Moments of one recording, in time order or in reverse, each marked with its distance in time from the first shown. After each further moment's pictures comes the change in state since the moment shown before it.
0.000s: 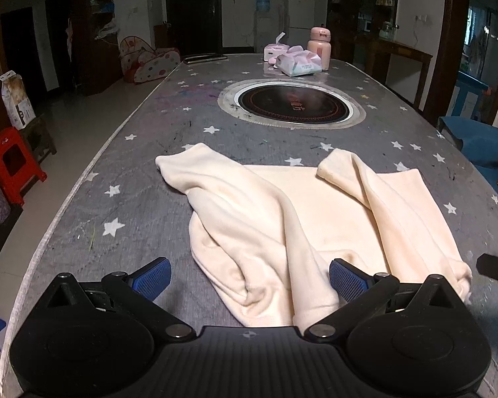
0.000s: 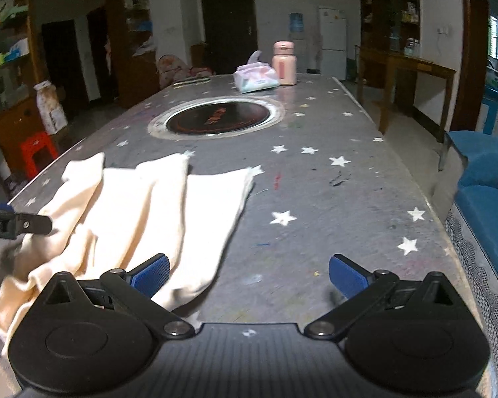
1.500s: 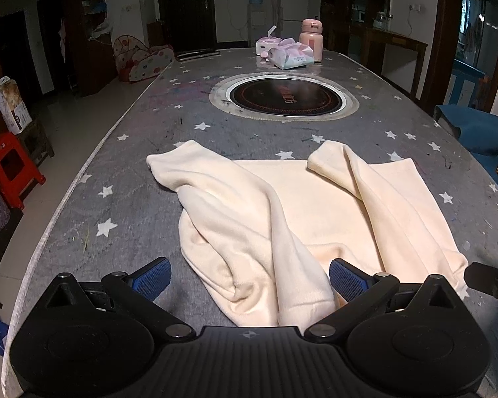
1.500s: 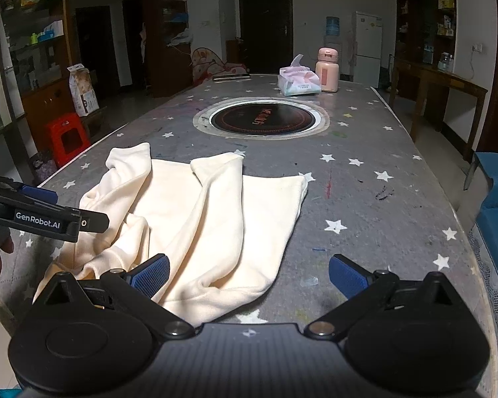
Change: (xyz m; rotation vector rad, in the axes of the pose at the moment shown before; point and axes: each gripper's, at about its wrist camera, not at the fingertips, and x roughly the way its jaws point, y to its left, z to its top) left arm 0.004 -0.012 0.003 0.040 0.021 0.006; right arm -0.011 0.035 0.006 -0.094 0.000 0.082
